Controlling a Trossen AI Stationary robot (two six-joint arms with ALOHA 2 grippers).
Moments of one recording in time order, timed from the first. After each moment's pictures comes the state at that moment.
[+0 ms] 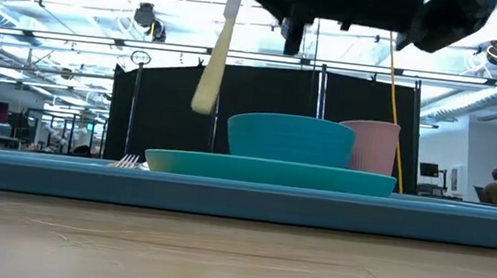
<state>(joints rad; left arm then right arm) -0.71 1.70 0.96 0.18 -1.10 -0.34 0.14 1.71 0.83 1.03 0.18 0.28</state>
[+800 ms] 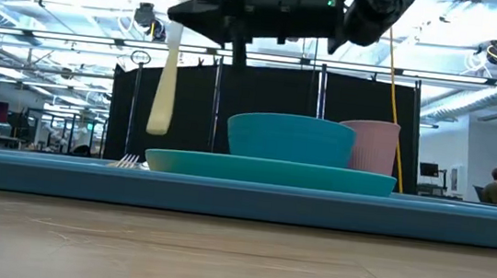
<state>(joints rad) -0.89 1.62 0.96 -0.24 -1.34 -0.58 0.01 1.91 1.16 0.70 -0.01 0.45</state>
